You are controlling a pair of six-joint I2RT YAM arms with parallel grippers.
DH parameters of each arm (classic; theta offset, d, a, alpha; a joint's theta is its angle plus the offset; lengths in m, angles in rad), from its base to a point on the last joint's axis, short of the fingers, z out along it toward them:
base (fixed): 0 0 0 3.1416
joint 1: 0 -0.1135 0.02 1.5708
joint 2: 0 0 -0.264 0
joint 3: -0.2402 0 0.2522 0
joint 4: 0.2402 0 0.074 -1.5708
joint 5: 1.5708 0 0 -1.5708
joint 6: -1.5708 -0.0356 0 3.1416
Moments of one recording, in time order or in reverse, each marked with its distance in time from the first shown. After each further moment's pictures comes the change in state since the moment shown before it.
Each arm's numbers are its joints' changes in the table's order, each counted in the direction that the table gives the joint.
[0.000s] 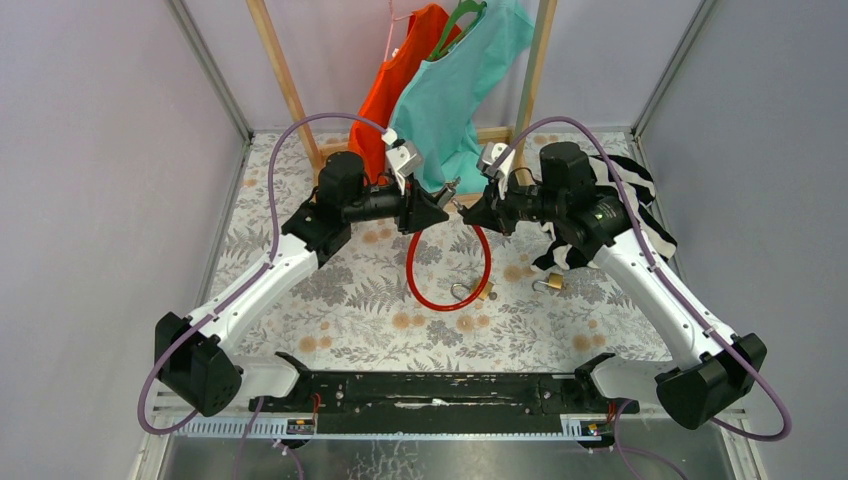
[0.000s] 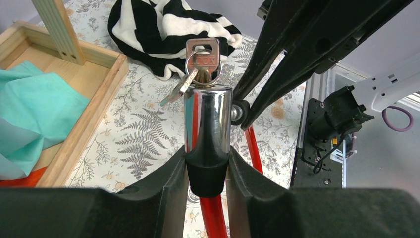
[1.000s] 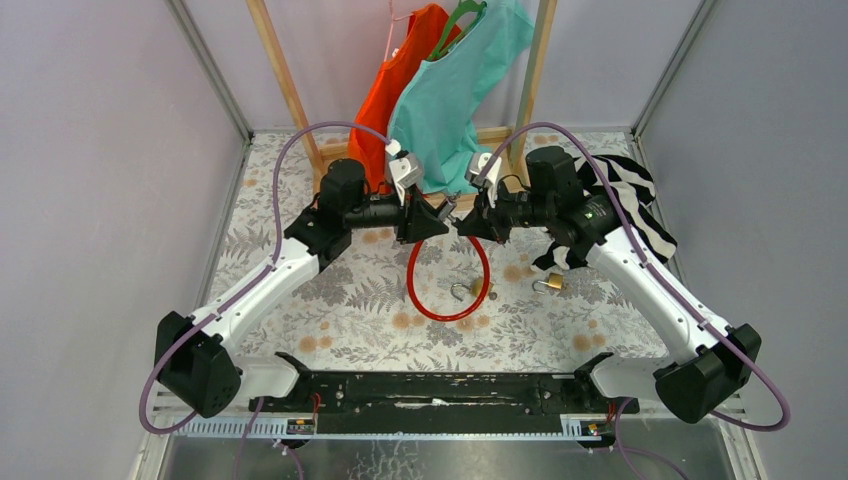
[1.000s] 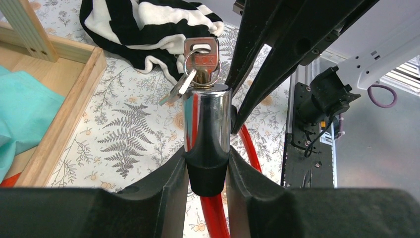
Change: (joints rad) left arm 0.008 -0.008 0.064 -0.035 0.093 -0.024; right arm -0.045 0.031 -0.008 0.059 0.003 0.031
